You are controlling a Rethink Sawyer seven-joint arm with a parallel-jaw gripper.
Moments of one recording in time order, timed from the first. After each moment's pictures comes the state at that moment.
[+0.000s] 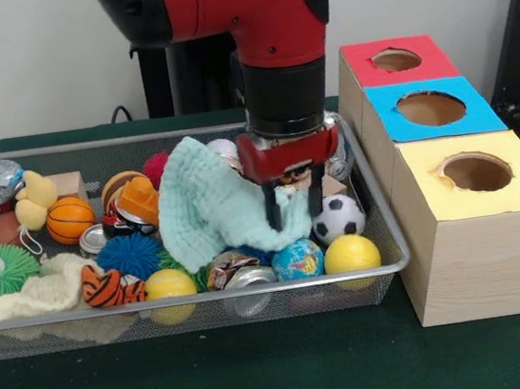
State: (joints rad) arm -0.46 -0.54 0.40 1.58 -0.71 0.46 1.66
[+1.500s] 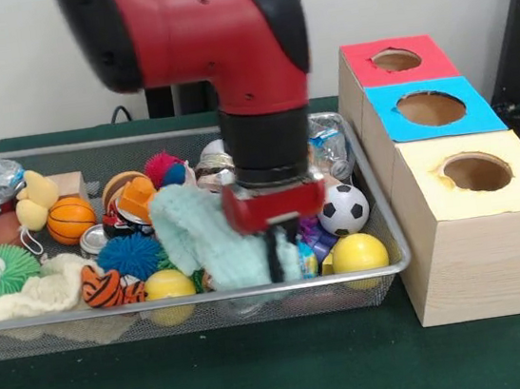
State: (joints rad) arm -0.47 -0.45 0.35 1.49 -0.63 0.35 1.65
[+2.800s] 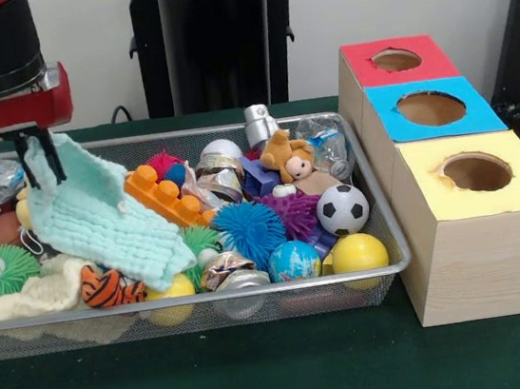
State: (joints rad) arm -0.87 -0.63 0.56 1.44 -0.54 0.96 1.42
